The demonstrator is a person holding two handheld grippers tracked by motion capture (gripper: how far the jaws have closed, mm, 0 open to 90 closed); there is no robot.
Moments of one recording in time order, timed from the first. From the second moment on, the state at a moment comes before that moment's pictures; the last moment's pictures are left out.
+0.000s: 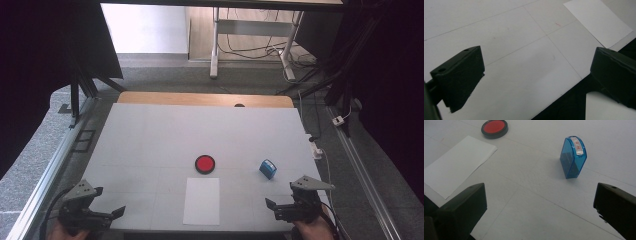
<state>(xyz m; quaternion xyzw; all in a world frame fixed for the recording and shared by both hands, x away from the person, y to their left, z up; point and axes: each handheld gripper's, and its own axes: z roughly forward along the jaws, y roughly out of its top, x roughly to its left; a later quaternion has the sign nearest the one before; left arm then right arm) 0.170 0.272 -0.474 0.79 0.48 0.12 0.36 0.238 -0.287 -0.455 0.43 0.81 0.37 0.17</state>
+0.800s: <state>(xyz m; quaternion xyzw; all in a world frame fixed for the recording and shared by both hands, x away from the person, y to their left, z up) 0.172 0.273 -0.475 0.79 0.48 0.10 0.36 0.244 -0.282 -0.450 0.41 0.81 0.38 0.18</state>
